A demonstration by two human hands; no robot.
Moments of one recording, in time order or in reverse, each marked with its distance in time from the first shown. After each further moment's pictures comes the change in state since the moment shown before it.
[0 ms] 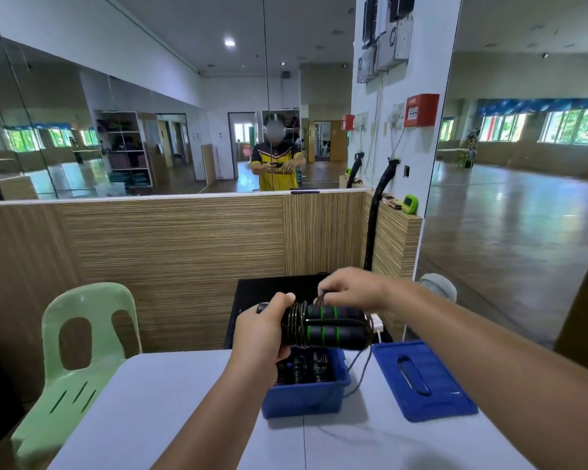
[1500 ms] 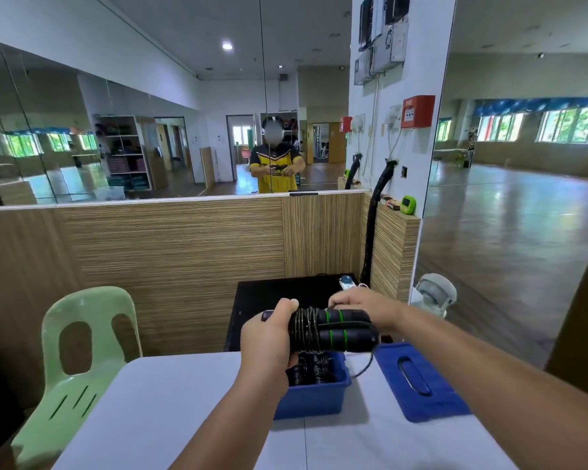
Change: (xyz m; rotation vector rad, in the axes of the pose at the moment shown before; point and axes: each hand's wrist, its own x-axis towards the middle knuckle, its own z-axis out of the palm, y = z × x) left_hand -0.006 -0.010 0.007 -0.016 0.067 -0.001; right_hand -0.018 0.022 0.023 0.158 0.044 -0.018
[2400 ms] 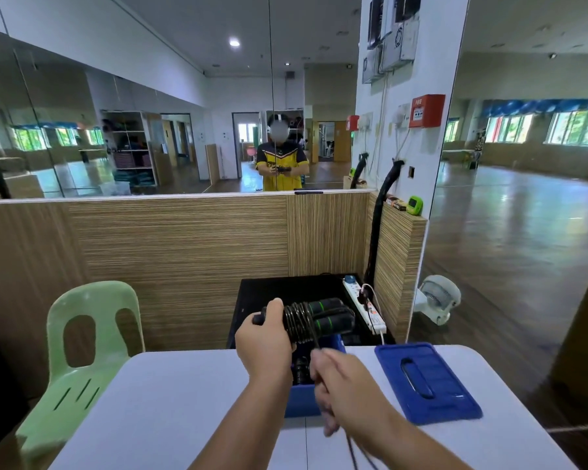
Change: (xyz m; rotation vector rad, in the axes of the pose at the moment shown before) left_hand 0.010 -0.013 0.003 0.039 0.329 0.139; right_hand -0.060 -0.028 0.118 0.679 0.233 0.083
